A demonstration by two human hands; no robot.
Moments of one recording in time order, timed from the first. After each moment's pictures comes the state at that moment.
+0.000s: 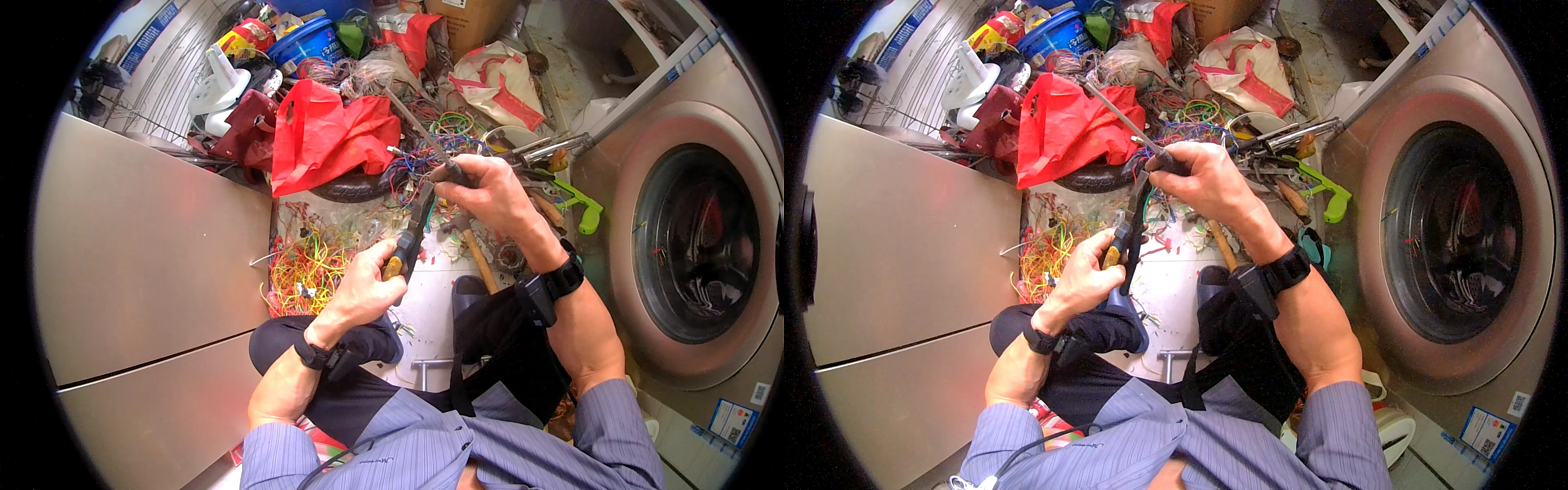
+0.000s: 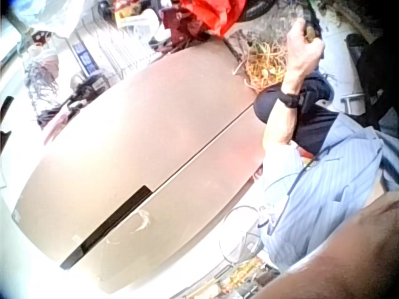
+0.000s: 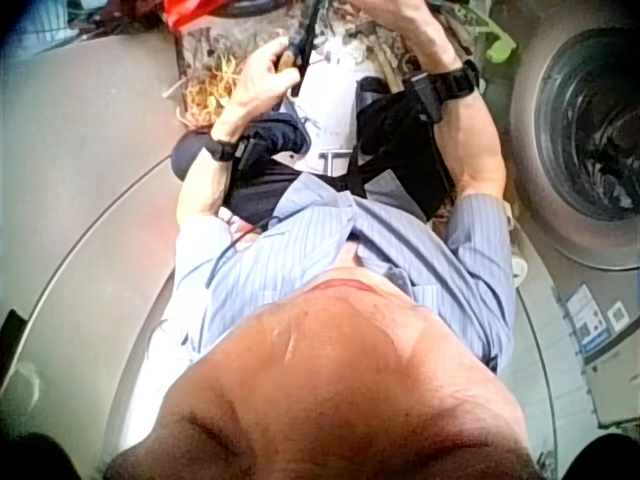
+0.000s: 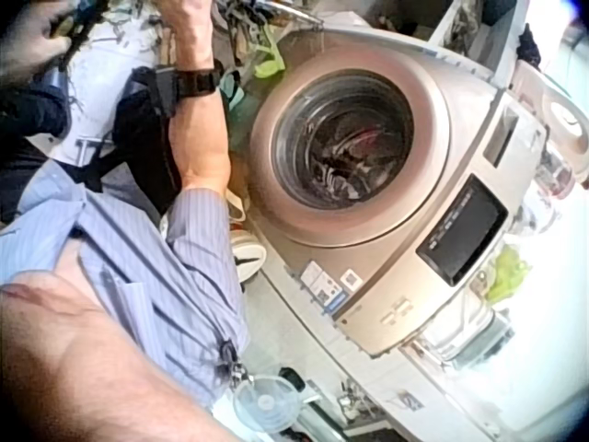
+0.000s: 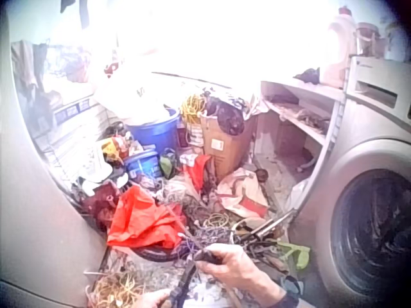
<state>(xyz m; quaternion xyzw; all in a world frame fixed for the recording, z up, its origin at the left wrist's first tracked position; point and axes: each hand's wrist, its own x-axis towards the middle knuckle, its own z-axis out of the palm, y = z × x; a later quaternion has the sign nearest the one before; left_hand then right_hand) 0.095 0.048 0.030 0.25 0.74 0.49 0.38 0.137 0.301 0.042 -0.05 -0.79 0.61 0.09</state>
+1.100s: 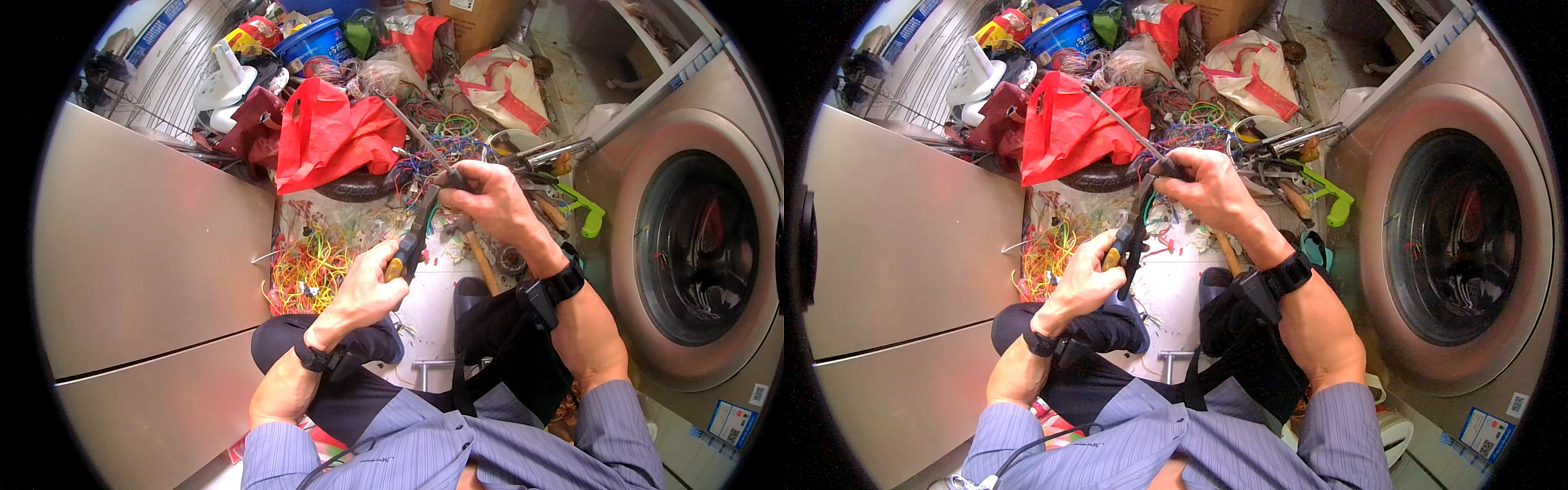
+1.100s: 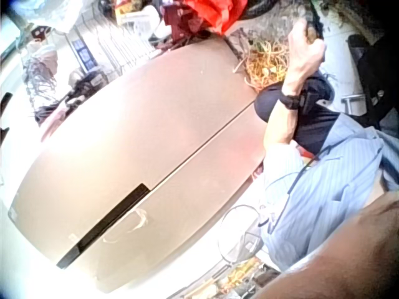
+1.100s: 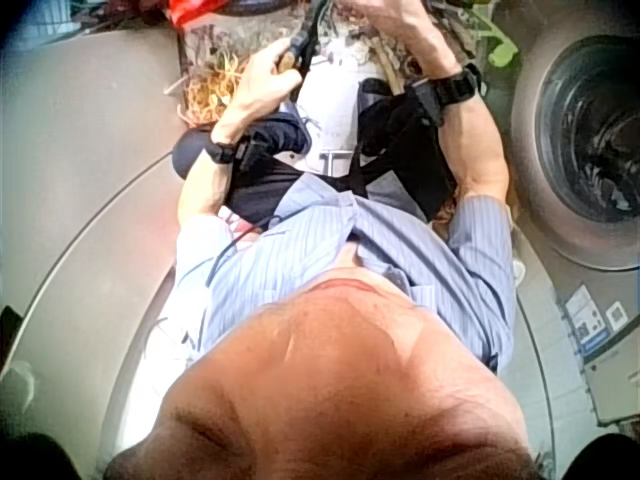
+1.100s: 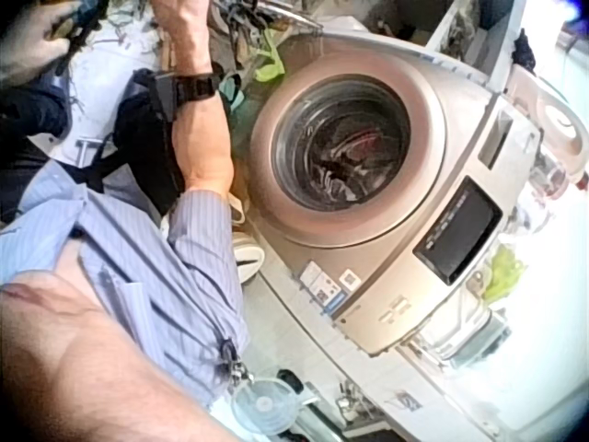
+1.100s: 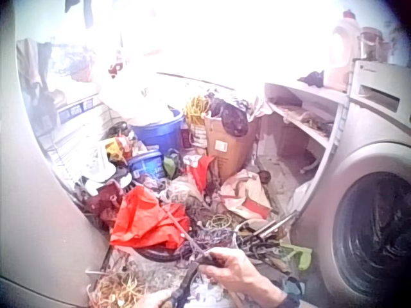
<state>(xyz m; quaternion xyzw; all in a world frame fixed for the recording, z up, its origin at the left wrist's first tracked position) 0.094 0.042 0.031 0.30 0.76 0.47 0.34 0.140 0.292 0.036 -0.08 -0.75 0.66 0.07</state>
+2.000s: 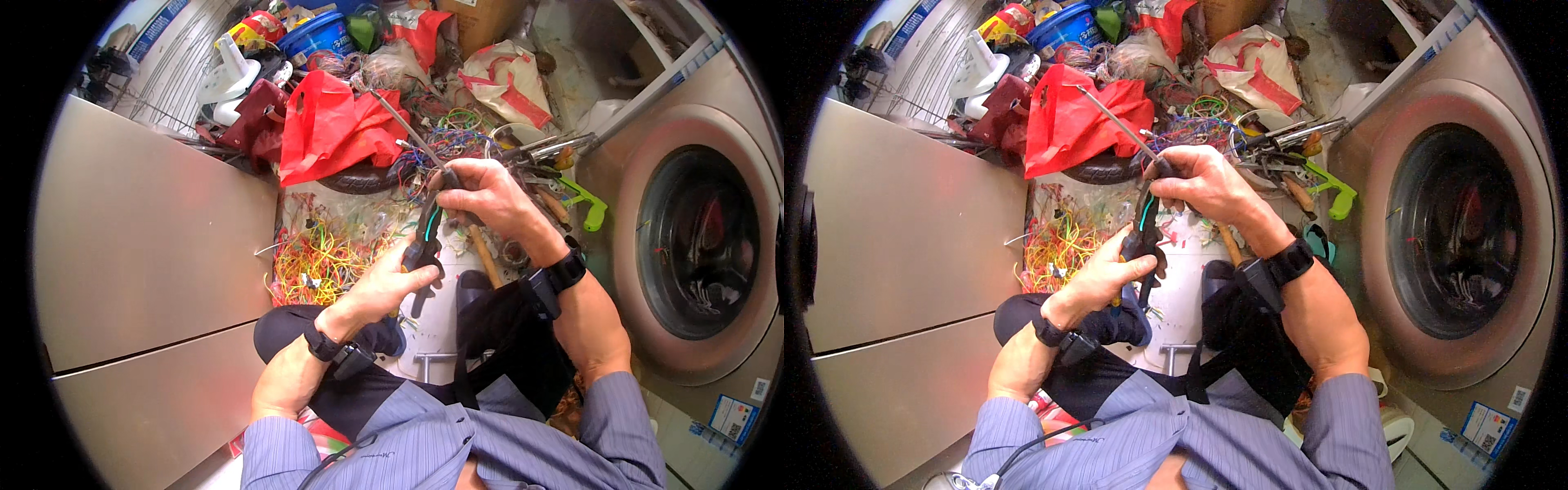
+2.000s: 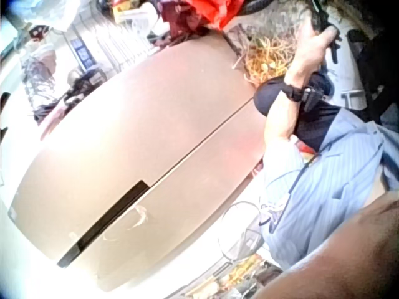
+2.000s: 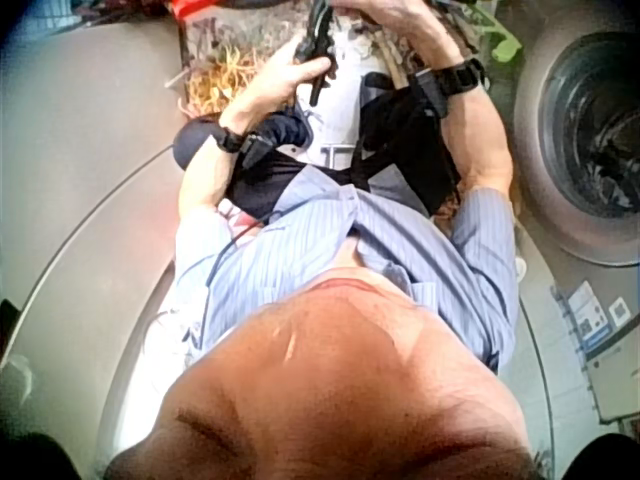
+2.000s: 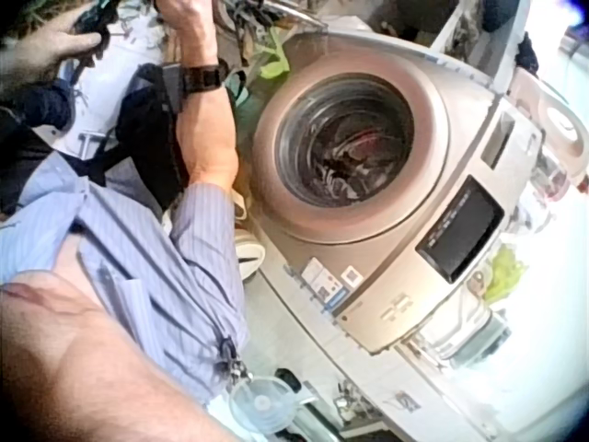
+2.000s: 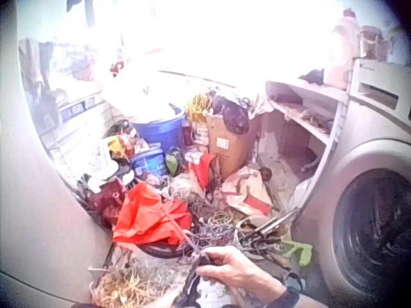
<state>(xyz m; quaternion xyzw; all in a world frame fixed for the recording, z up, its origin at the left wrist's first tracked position) 0.111 0.048 0.021 0.17 0.59 0.60 0.52 0.142 0.287 0.048 -0.02 -0.65 0.76 -0.03</state>
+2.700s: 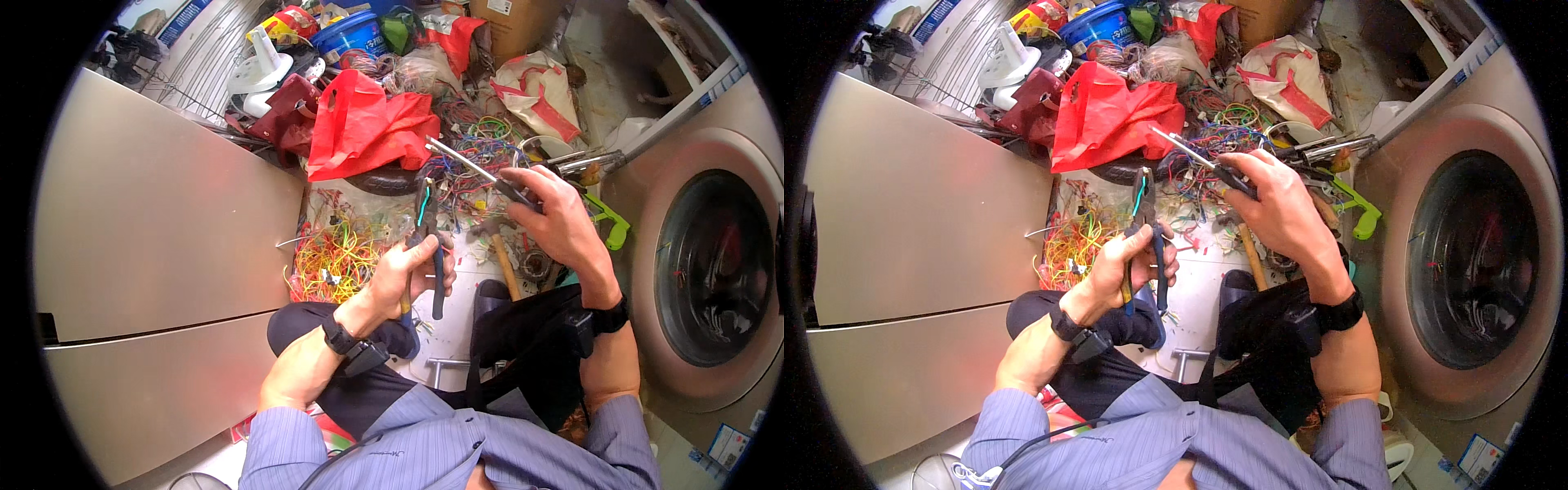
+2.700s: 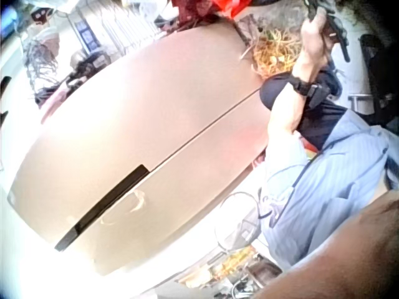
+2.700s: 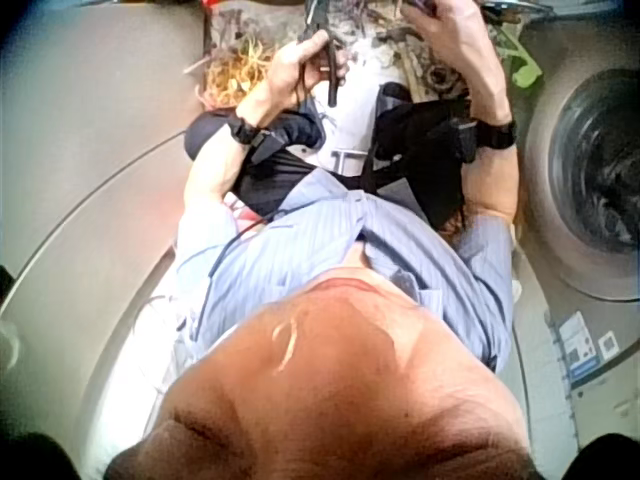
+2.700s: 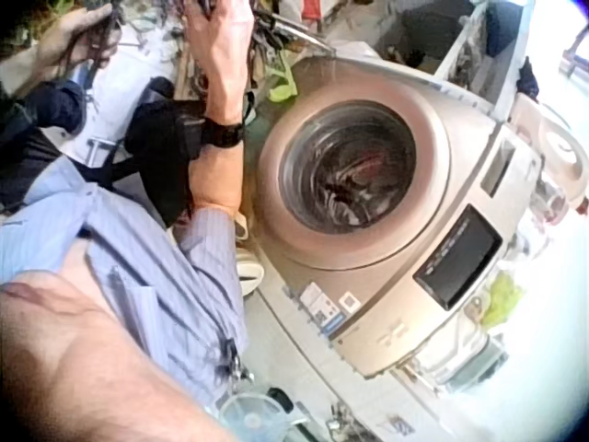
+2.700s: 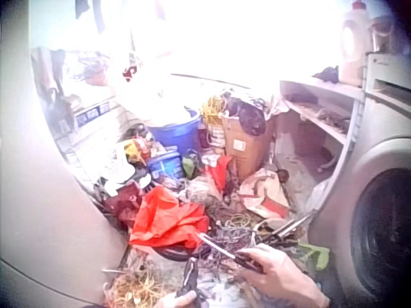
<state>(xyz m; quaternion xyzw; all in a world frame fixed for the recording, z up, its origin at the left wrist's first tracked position) 0.100 0.045 0.013 0.03 0.40 0.73 0.55 0.176 0.302 0.086 -0.05 -0.90 0.43 0.11</state>
